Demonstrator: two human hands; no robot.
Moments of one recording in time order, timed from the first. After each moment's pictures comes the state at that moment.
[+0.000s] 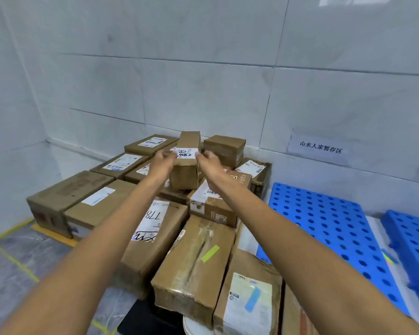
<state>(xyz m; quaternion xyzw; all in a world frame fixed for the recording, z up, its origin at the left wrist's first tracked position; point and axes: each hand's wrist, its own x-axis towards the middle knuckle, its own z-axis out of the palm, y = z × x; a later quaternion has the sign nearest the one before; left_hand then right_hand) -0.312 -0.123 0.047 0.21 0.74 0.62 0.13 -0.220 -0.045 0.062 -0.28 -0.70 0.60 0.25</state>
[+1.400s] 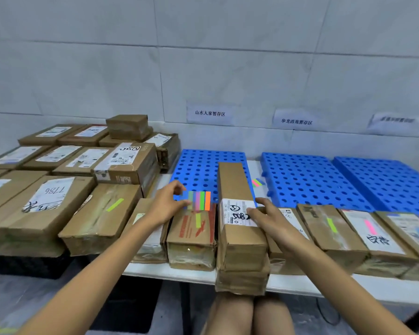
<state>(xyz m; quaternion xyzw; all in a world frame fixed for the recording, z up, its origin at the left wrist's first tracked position) -0.051 -0.098 -0.055 0.54 0.72 0.42 0.15 0.213 -0.077 -0.013 -0.47 -0.65 0.53 0.27</state>
